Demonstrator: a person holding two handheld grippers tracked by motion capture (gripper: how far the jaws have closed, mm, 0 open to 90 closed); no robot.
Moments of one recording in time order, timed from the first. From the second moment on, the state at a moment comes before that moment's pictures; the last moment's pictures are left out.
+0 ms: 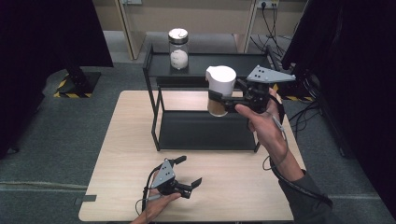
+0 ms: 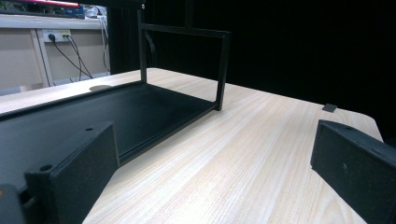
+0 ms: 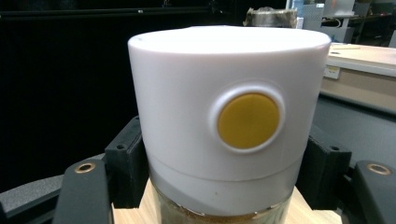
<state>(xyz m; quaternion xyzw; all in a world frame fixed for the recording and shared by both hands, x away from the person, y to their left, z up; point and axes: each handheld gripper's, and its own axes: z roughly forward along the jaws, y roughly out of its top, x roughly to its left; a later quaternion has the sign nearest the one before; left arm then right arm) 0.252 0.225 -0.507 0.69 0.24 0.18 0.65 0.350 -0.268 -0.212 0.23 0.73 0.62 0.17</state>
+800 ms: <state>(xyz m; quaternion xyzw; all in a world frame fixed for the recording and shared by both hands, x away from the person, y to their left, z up) 0.252 0.225 -0.507 0.69 0.24 0.17 0.65 0.376 -0.251 -0.172 0.26 0.72 0.61 0.19</state>
